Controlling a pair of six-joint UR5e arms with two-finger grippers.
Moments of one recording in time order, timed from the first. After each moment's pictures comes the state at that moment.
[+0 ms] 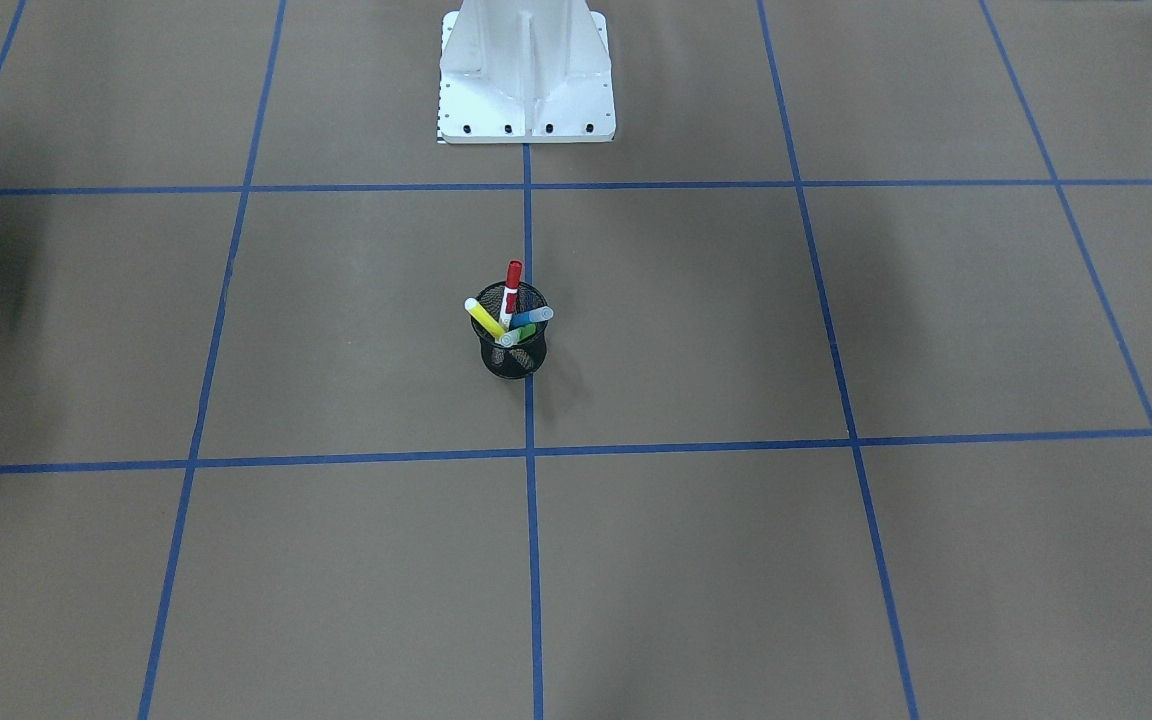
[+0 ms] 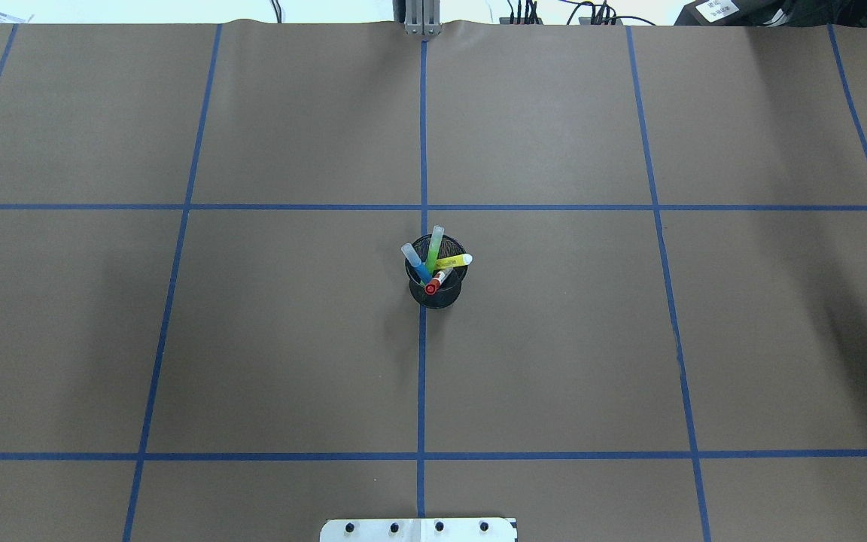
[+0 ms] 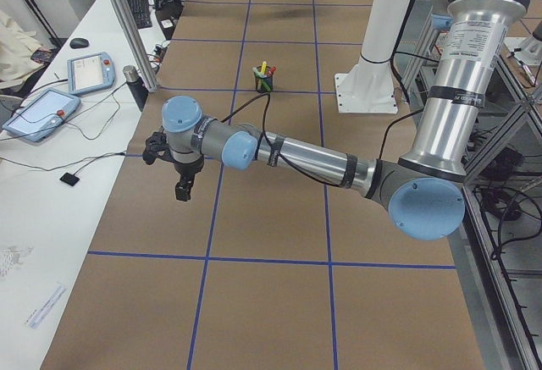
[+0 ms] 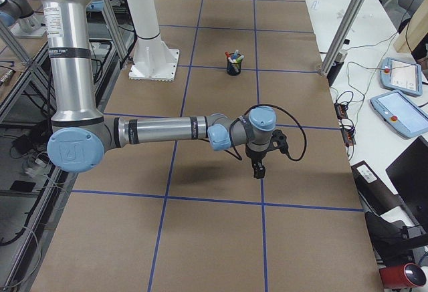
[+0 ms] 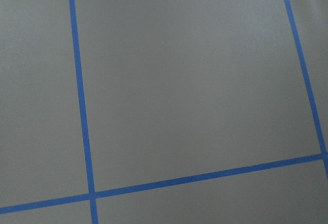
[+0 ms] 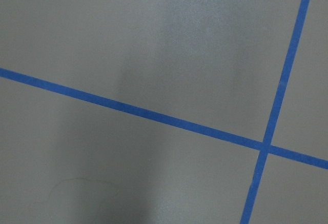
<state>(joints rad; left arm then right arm) -1.46 -1.80 -1.60 -1.70 -2.38 -0.20 1.34 -1.51 1.59 -1.36 2.31 0.09</state>
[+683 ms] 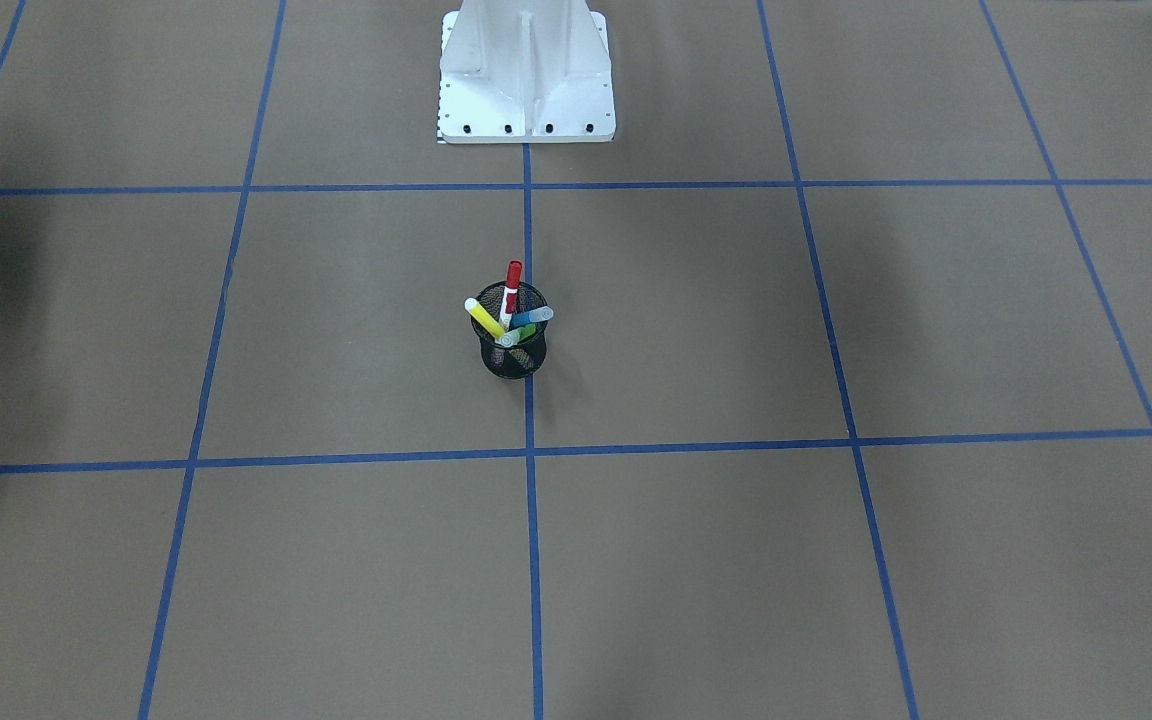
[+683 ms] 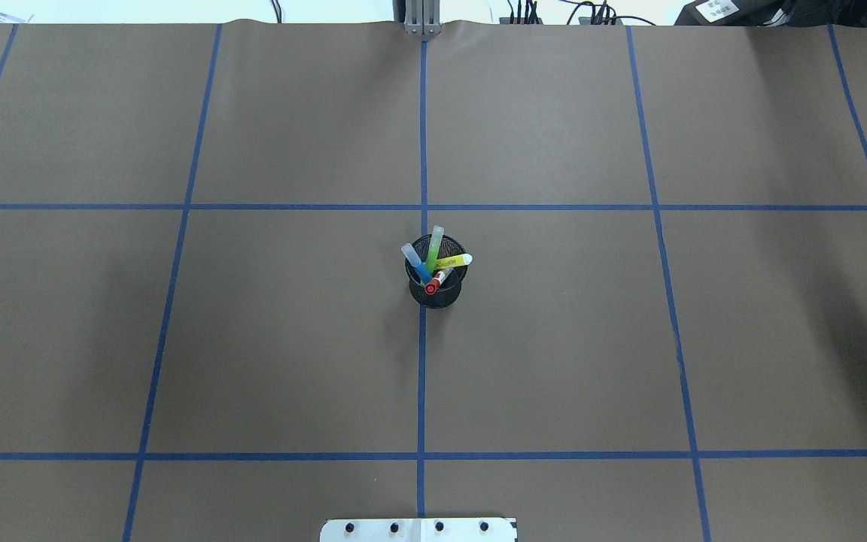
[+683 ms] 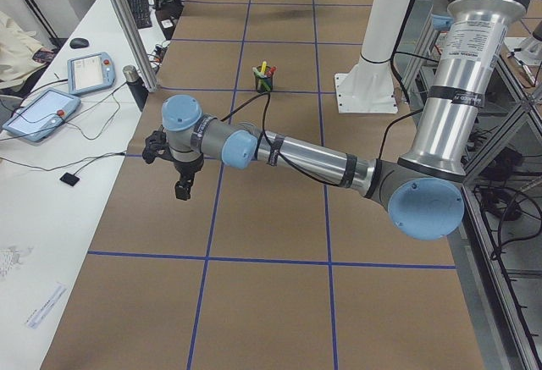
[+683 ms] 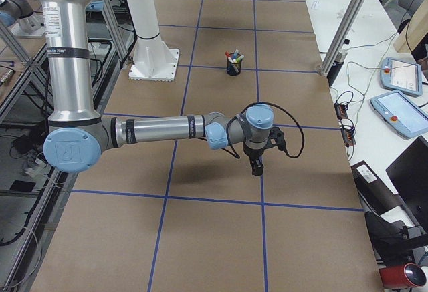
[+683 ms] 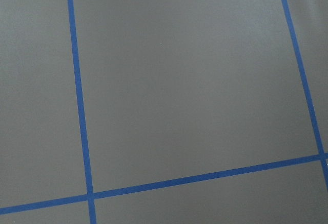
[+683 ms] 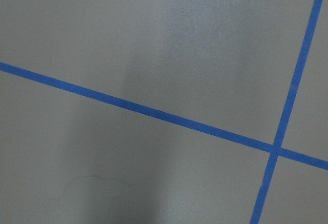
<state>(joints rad) -1.46 -1.80 -1.60 -1.69 -2.39 -0.20 1.34 -1.54 1.62 -1.36 2.32 0.08</state>
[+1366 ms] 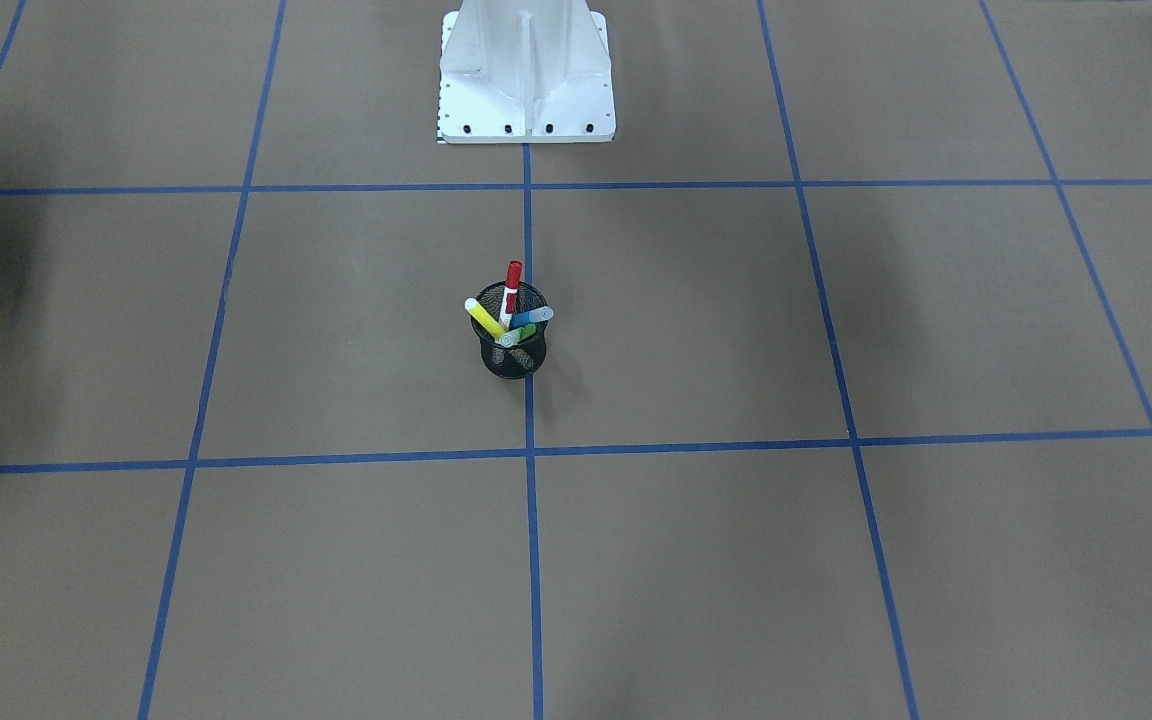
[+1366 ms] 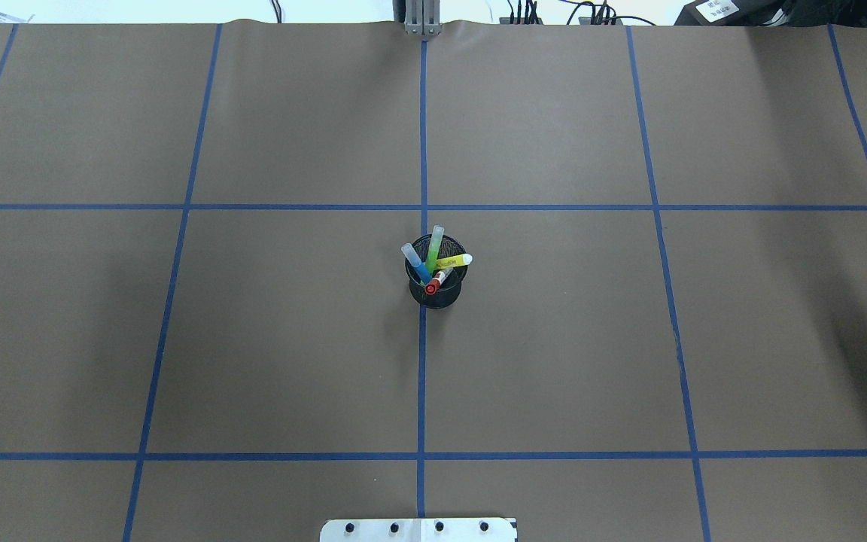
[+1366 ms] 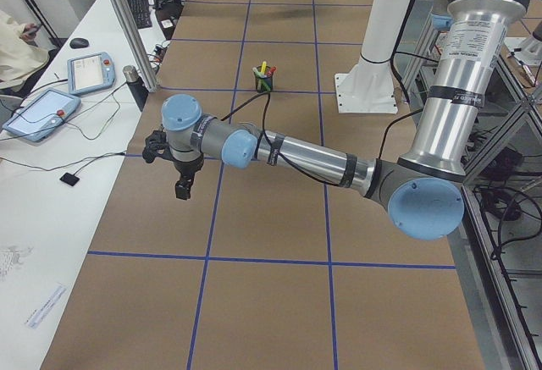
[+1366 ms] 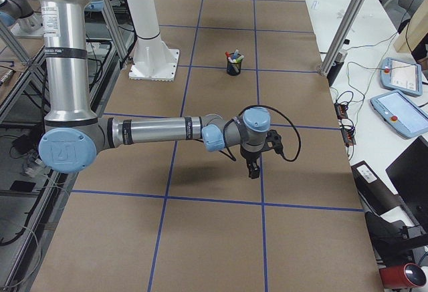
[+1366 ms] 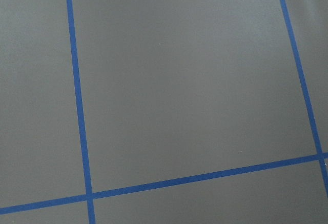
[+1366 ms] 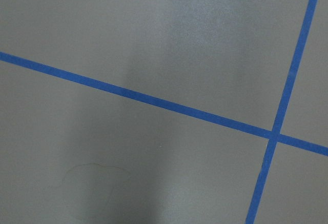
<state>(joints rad) -1.46 -1.80 -1.60 -1.69 -2.39 -0.20 1.34 -1.56 1.62 -1.36 2.32 0.08</state>
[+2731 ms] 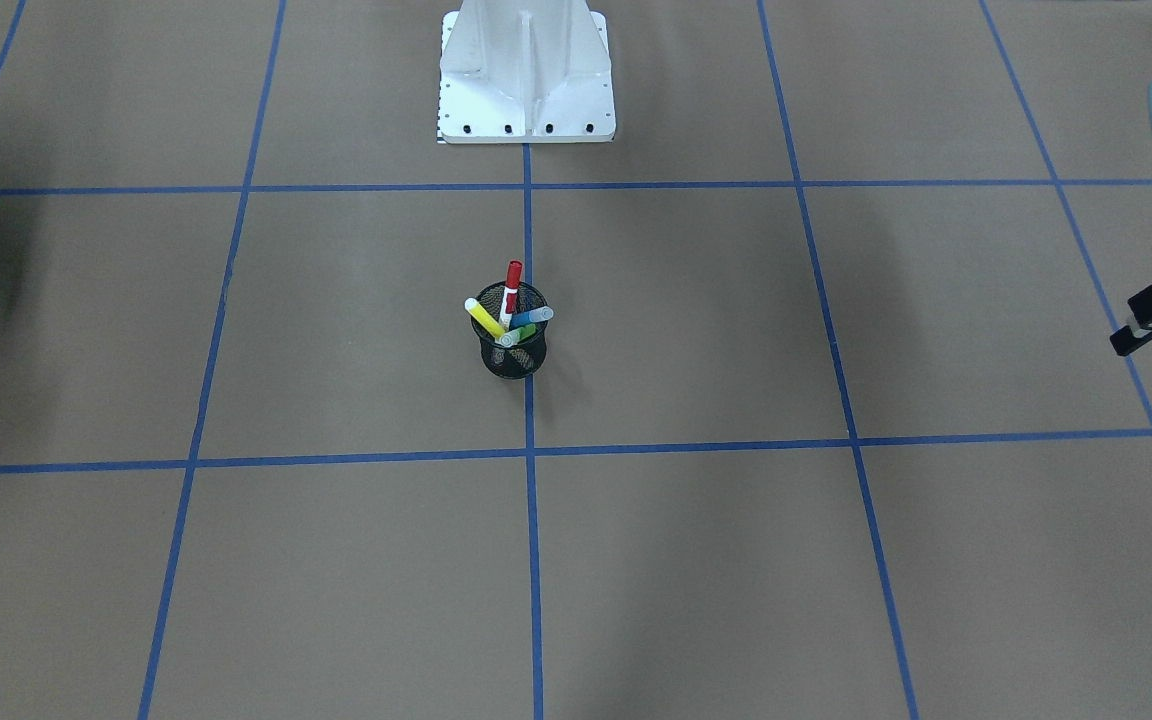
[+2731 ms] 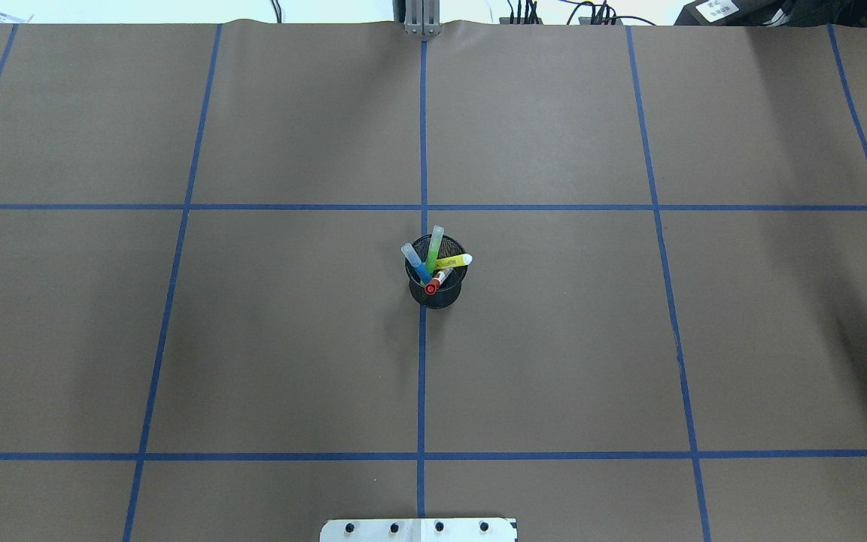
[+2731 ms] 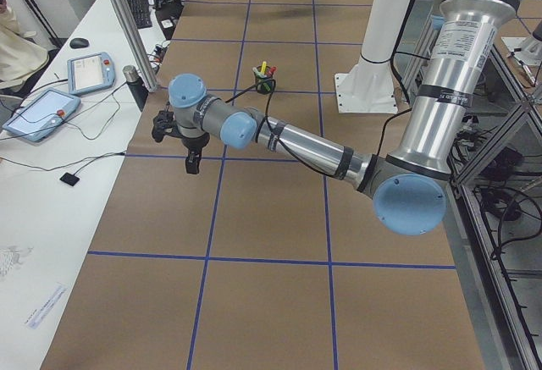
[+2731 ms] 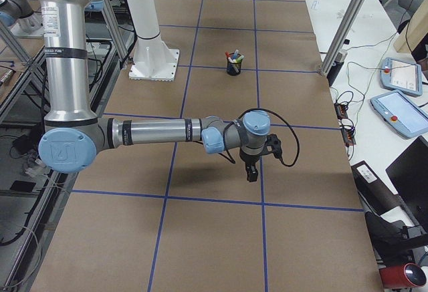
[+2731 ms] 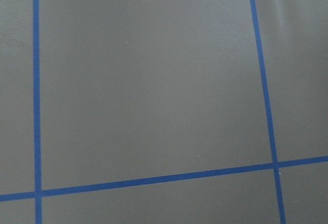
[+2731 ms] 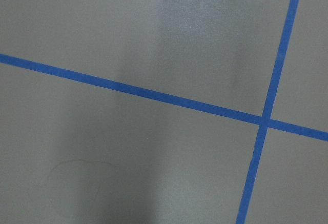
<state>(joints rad) -1.33 -1.85 -1.71 -1.69 -2.42 -0.51 1.33 -1.55 1.60 -1.36 2.32 0.14</state>
